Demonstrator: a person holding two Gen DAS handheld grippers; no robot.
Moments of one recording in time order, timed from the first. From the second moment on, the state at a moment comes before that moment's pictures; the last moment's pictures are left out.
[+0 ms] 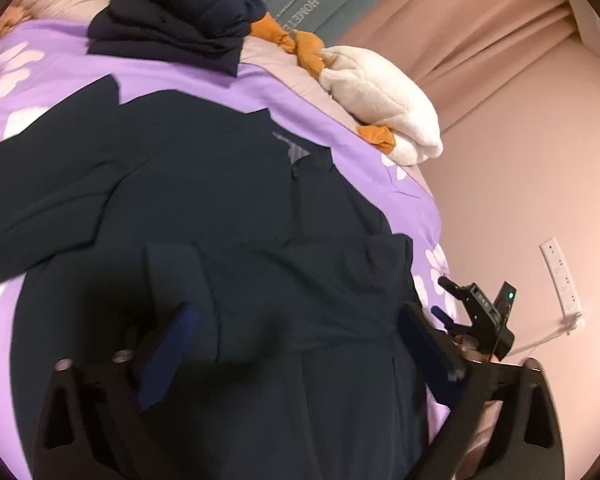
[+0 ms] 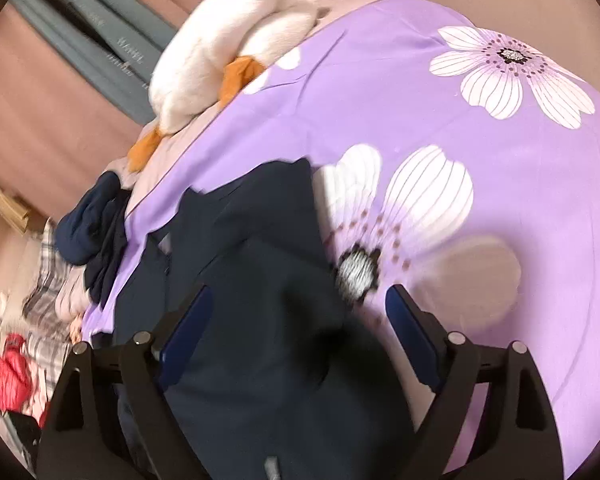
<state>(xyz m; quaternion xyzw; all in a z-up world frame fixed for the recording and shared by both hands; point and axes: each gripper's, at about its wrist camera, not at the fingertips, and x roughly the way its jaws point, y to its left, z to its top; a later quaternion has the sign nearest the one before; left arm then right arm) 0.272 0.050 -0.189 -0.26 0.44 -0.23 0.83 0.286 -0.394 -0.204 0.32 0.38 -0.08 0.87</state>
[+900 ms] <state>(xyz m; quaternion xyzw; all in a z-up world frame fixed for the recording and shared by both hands) 0.297 0.032 -0.236 -0.18 0.49 -0.19 0.83 0.349 -0.421 -0.221 0.22 0.37 -0.13 0.89</state>
